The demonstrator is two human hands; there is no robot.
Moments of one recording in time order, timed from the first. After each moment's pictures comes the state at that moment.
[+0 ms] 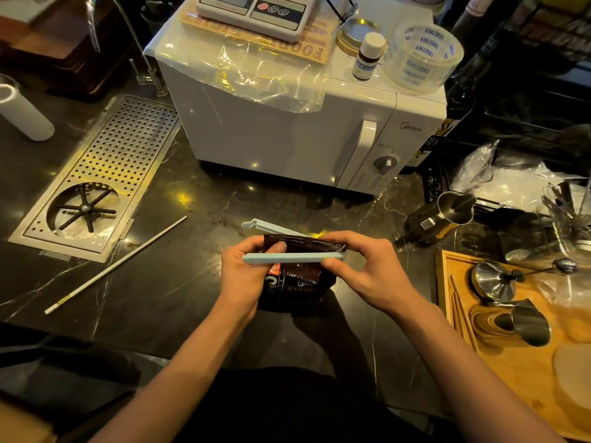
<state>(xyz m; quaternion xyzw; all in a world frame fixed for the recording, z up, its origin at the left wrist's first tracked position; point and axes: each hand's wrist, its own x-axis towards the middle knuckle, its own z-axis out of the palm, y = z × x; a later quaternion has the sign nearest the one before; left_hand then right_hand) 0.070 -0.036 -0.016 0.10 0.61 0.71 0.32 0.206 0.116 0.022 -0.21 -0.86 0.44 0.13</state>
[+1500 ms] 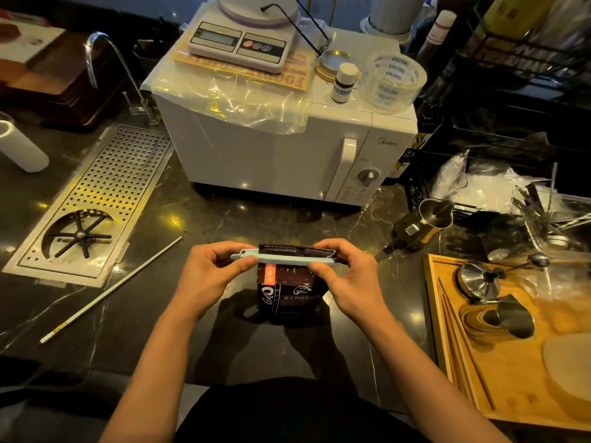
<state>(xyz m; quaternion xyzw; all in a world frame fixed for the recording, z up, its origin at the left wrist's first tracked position) 0.015 -0.069 0.000 0.28 0.71 0.56 0.33 0.195 0.084 0.010 -0.33 -0.78 0.48 0.22</state>
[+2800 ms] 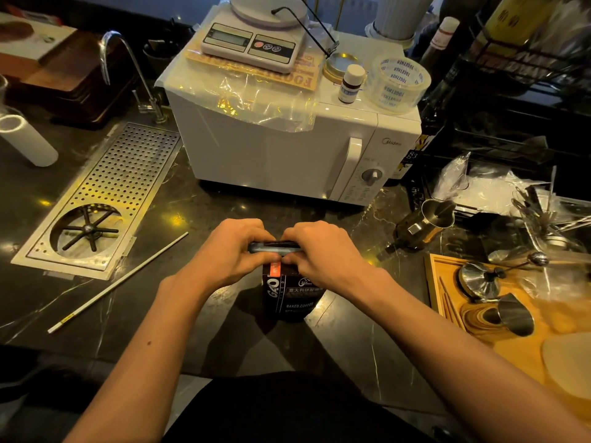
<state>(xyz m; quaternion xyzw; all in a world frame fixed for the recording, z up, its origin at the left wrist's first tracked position) -0.006 -0.046 0.018 0.59 0.73 0.31 0.15 0.139 0.079 0.051 -0.15 -0.97 0.16 -0.01</state>
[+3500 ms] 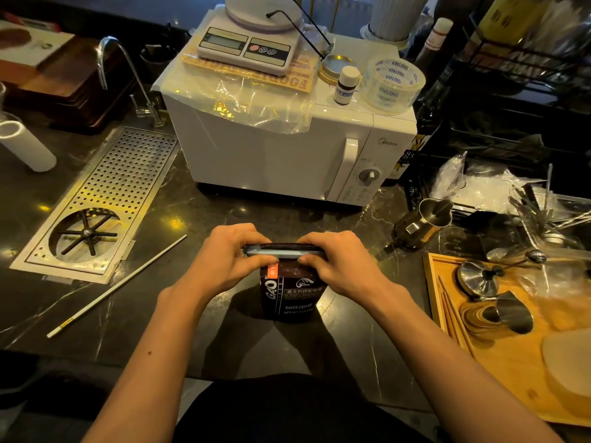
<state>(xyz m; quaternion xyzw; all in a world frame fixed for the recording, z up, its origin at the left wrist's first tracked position) -0.002 -0.051 0.006 0.54 0.73 0.38 0.15 0.171 0.096 0.039 -0.20 -0.94 0.28 0.05</state>
